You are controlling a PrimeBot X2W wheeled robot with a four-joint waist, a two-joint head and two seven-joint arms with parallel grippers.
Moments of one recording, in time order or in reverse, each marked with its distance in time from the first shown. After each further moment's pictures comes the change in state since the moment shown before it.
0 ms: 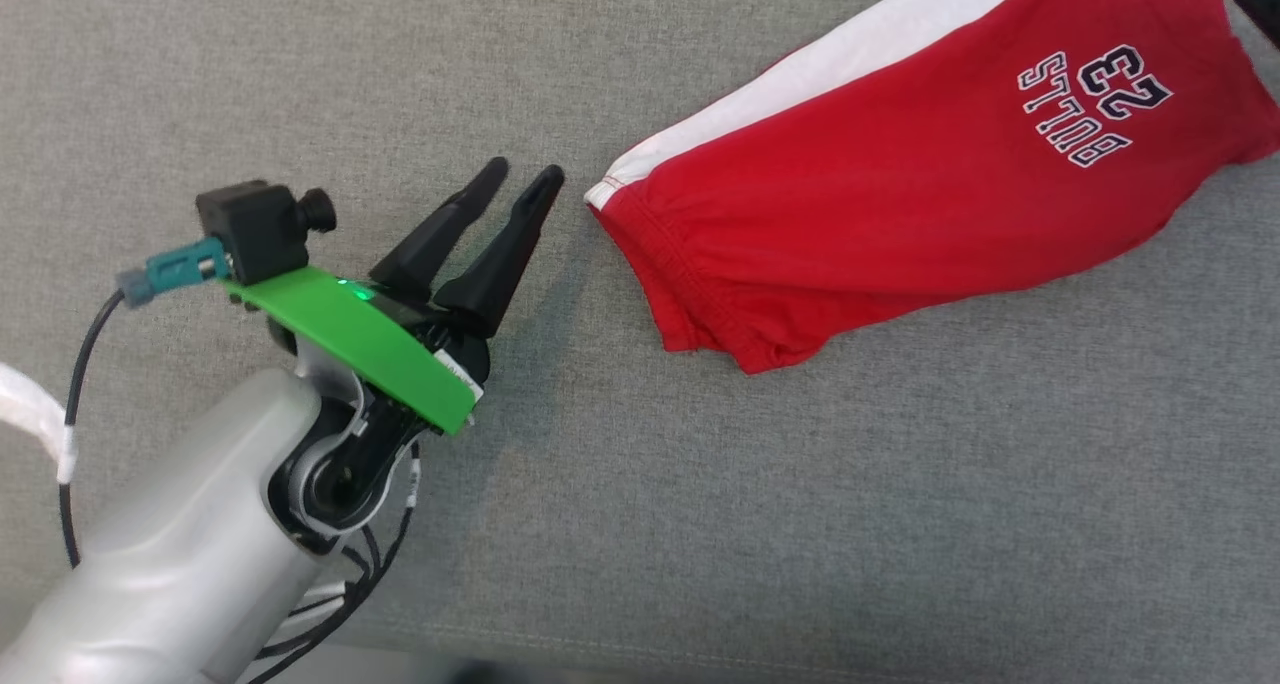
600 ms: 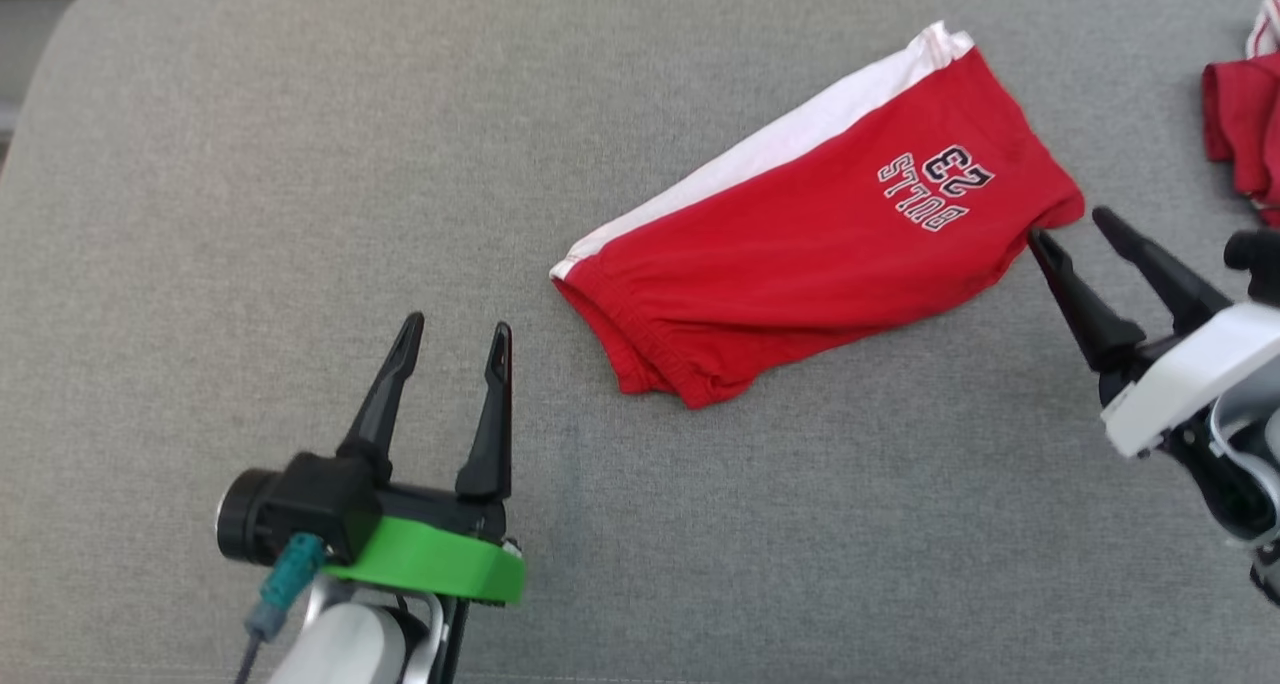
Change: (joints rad) left arm 0.521 -0.209 0.350 -0.148 0.888 0.334 -0.108; right arm 0.435 0.058 0.190 0.002 -0.180 0.000 -0.638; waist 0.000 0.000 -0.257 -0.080
